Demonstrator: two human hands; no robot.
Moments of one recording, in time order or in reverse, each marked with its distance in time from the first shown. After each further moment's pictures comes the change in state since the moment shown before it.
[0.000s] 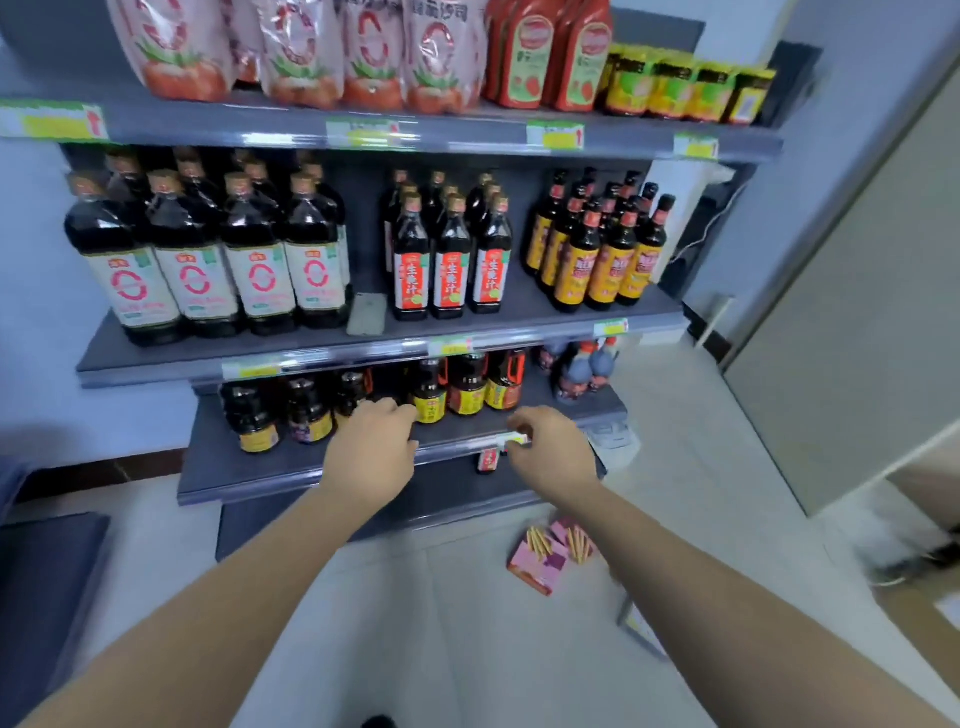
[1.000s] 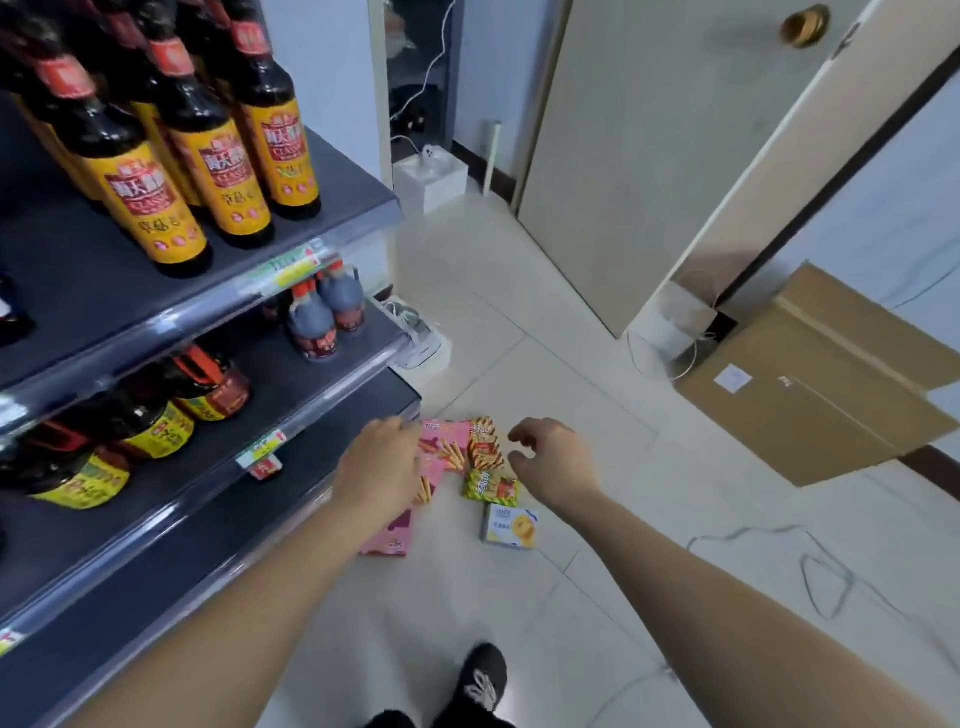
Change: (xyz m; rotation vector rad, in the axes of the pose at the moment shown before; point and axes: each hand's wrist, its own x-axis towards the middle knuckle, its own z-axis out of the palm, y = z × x) left_hand 0.211 0.331 0.260 -0.004 -0.416 0.481; right_hand 0.046 0.403 -0.068 0.062 0.000 0.690
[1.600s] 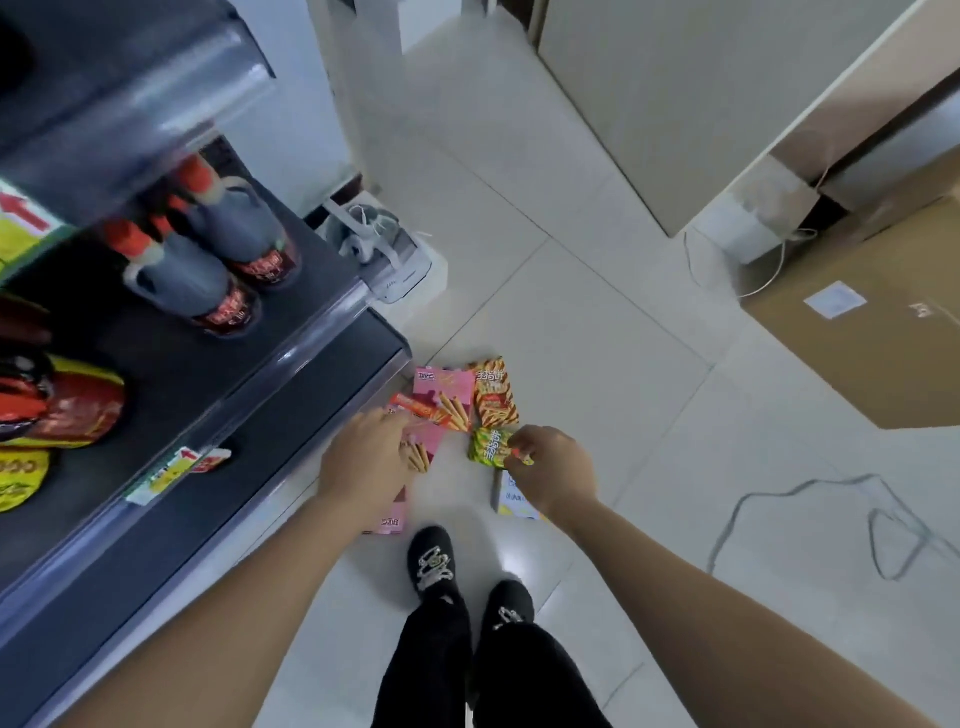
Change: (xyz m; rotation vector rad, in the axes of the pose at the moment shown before) left_hand 0.211 -0.046 0.161 -0.046 -0.265 -0.149; right_hand 0.207 0.105 0.131 0.070 -0.243 0.226
